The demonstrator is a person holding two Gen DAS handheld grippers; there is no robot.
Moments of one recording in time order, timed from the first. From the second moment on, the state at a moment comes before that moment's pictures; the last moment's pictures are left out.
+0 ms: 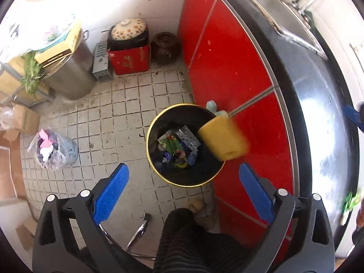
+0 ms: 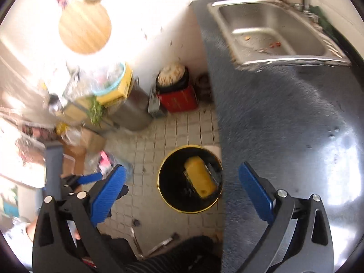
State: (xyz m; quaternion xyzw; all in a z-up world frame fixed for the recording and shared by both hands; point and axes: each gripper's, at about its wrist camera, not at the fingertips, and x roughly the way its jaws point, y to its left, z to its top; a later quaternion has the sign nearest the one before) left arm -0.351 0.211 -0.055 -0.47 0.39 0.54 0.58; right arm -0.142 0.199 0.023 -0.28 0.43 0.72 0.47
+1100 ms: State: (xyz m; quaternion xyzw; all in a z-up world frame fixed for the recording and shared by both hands) left arm 0.114 0.056 -0.034 -0.19 0.57 0.18 0.77; right arm 0.215 -0.384 -0.075 -0.06 0.59 0.14 0.79
